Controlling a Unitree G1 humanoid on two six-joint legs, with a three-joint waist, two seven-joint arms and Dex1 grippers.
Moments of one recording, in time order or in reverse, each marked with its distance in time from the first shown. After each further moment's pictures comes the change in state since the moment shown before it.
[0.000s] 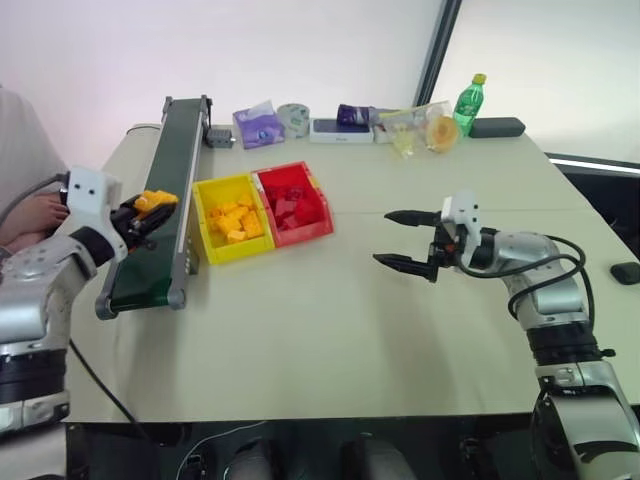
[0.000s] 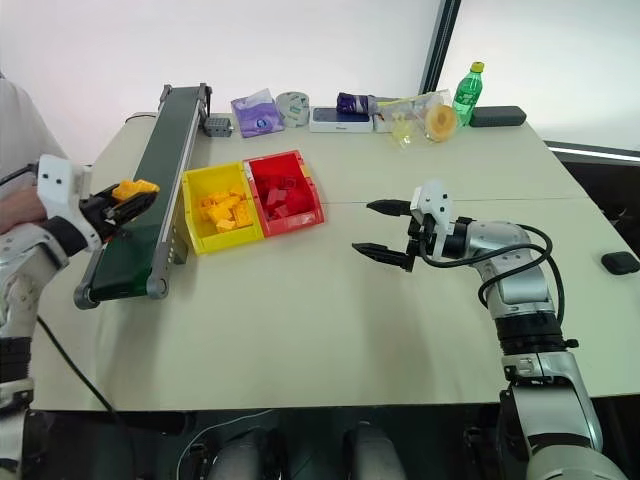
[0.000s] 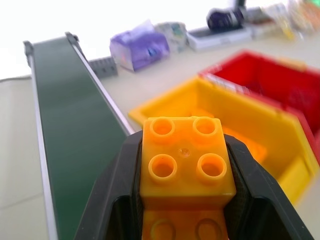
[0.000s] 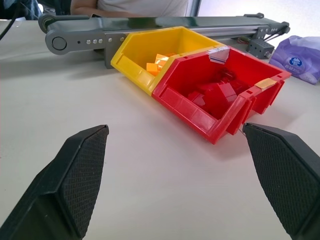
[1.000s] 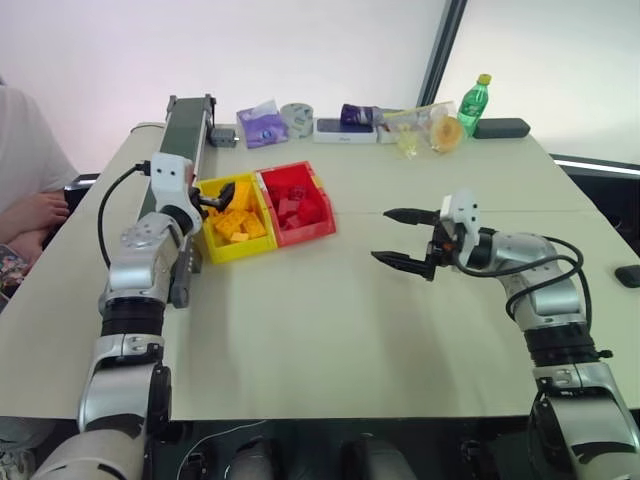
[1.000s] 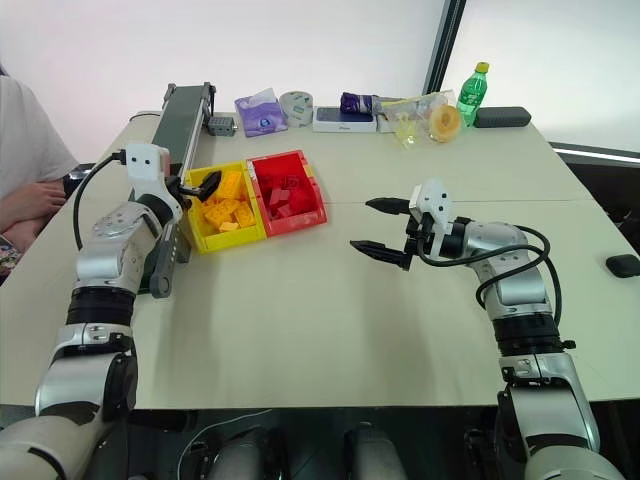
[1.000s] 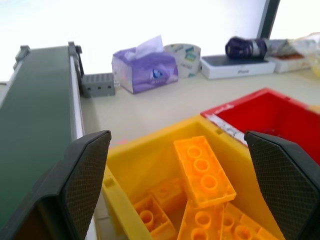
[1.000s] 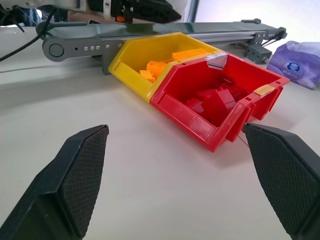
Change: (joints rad) left arm -0.182 -0.193 -0.080 0.283 0.143 -0.222 0.122; right arm 0.009 0.004 -0.002 -0.014 0.009 0.002 -0.028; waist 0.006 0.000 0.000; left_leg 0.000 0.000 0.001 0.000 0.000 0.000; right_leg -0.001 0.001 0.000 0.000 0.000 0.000
